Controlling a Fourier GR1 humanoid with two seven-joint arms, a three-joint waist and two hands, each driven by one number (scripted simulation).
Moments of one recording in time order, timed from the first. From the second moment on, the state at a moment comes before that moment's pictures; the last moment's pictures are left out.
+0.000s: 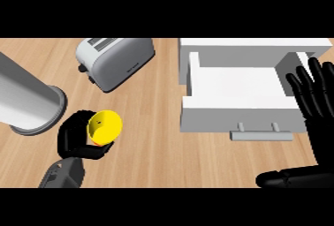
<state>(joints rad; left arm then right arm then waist) -0.26 0.11 0.20 -0.81 0.23 -0.26 -0.91 -0.10 -0.10 -0.07 -2.11 -0.17 0.13 0.20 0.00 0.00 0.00</state>
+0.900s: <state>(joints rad) -0.42 0.01 0.02 -1.40 0.28 -0.03 -0.36 -0.09 -0.10 -0.09 -2.09 -0.18 0.14 0.19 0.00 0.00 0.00</state>
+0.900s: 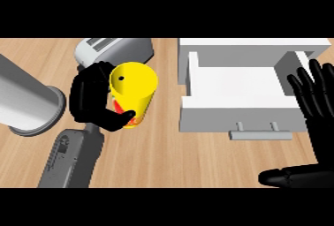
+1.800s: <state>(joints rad) -0.88 0.00 -0.03 -1.20 0.20 0.20 -0.15 -0.09 -0.10 -0.10 -2.04 -0.17 0.15 0.16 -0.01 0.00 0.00</state>
